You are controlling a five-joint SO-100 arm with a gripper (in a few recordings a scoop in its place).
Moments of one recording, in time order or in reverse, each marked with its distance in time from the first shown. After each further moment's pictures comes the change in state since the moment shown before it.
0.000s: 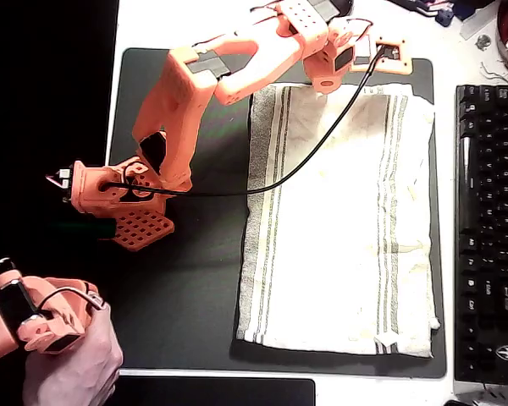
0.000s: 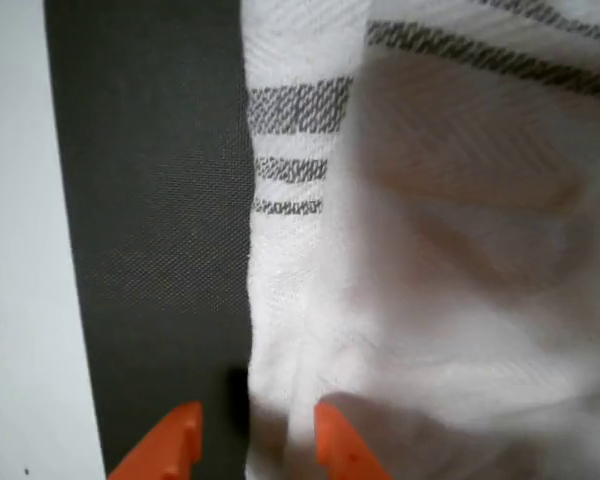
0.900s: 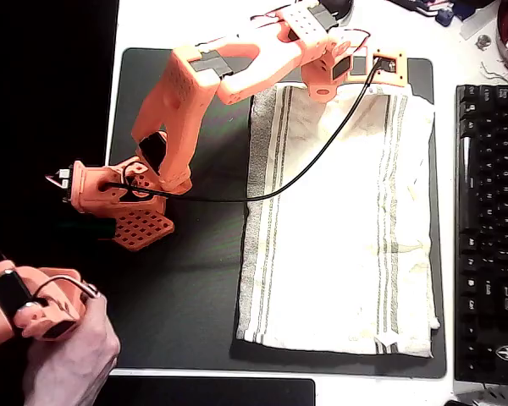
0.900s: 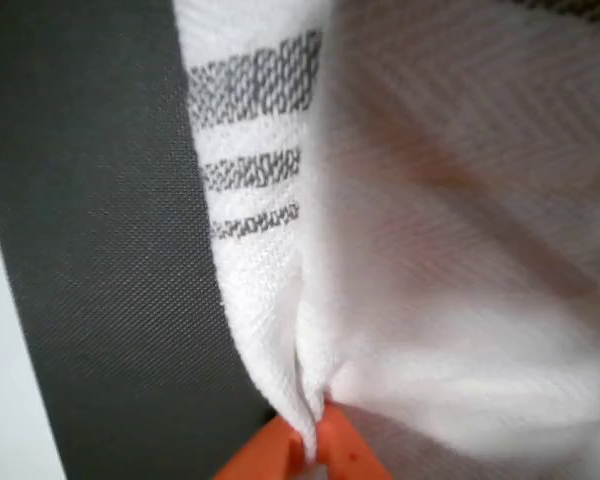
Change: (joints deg) arm -1.3 -2.5 3.6 -5.1 3.3
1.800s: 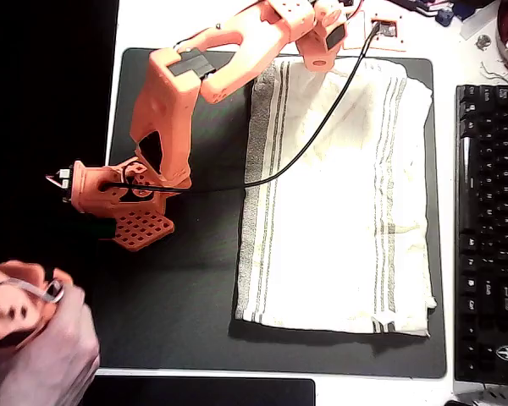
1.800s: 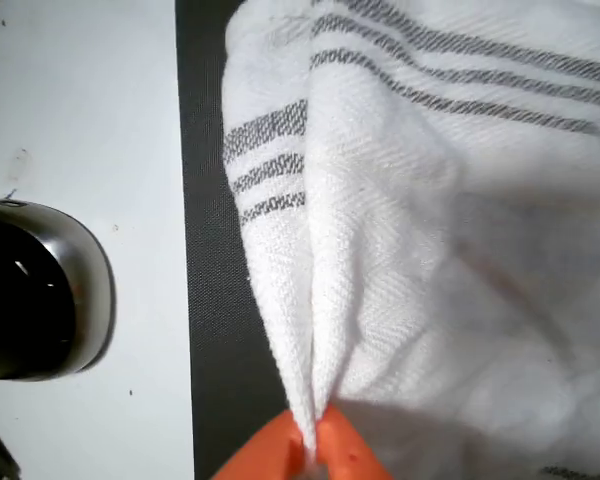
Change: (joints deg) arm -0.5 14.2 -5.5 11.1 -0.7
